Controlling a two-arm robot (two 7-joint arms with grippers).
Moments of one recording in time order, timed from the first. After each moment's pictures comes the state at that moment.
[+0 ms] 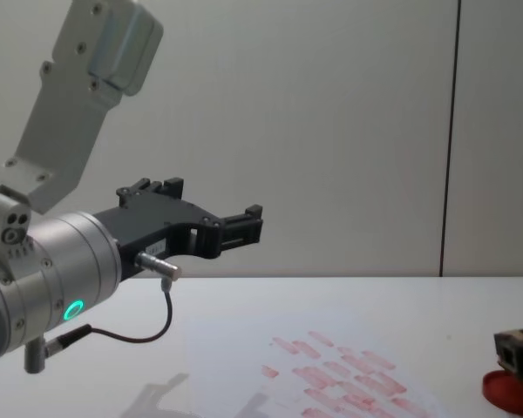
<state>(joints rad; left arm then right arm) -0.24 0.38 0.45 -1.63 -0.20 0.01 -0.01 0.10 0.22 -0.20 -1.58 0.17 0.37 0.02</state>
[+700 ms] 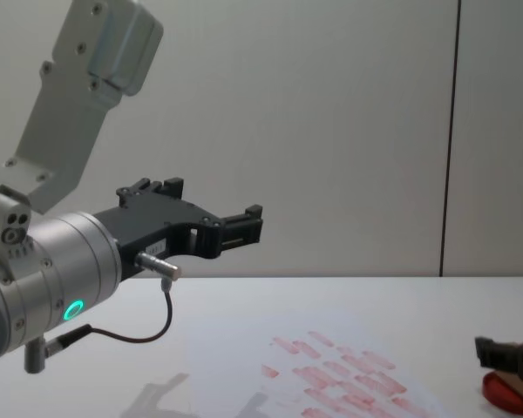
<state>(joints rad) -0.24 0.38 0.45 -1.63 -0.20 0.01 -0.01 0.08 0.22 -0.20 -1.56 0.16 0.31 0.03</state>
